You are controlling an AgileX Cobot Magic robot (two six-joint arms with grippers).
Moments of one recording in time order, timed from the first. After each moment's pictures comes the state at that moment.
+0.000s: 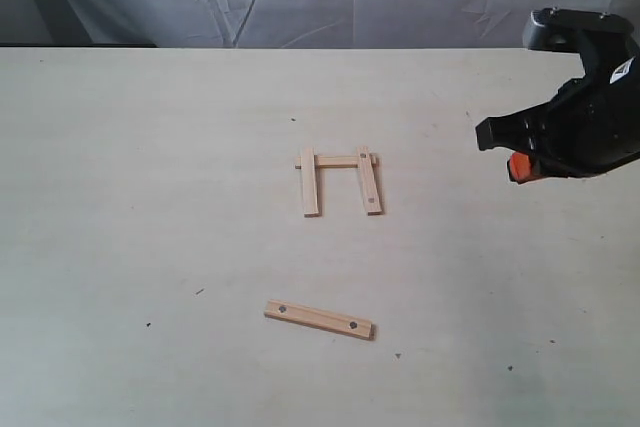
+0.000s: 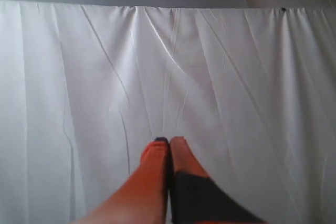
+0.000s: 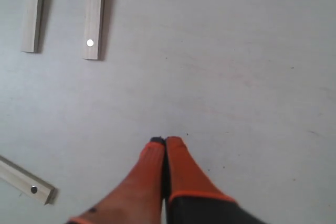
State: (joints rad) left arm -0.01 0.00 0.00 0.49 -0.62 -0.43; right arm 0.23 1.42 -0.87 0.30 0.67 -0.11
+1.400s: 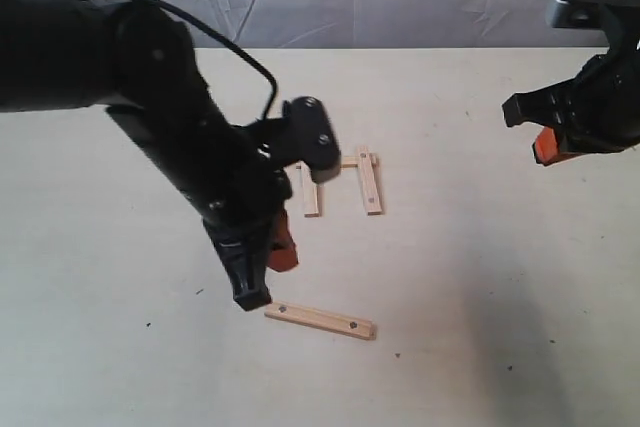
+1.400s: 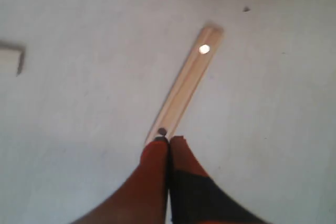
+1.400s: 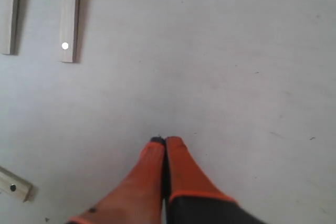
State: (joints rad) left arm -0.54 1.70 -1.10 -0.39 0.84 0.92; right arm 0.13 1.47 -0.97 0.29 0.79 -0.18
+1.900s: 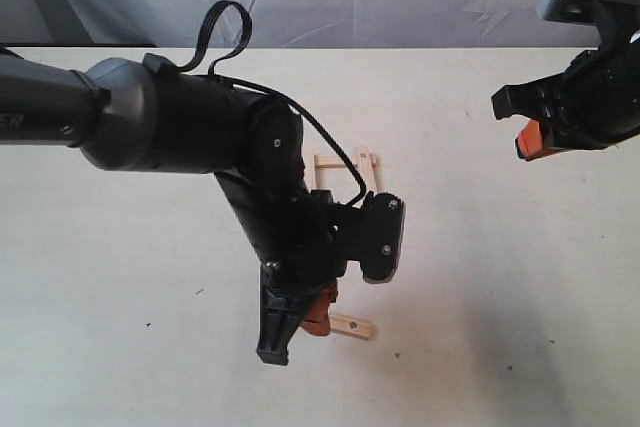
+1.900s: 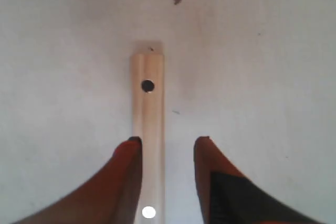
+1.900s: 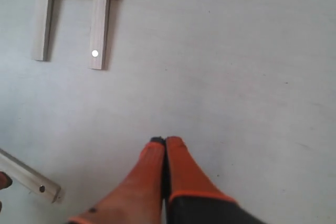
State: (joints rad) left arm -0.69 1.91 -1.17 -0.33 0.79 1.18; right arm 0.13 1.47 -0.97 0.39 0.78 -0.25
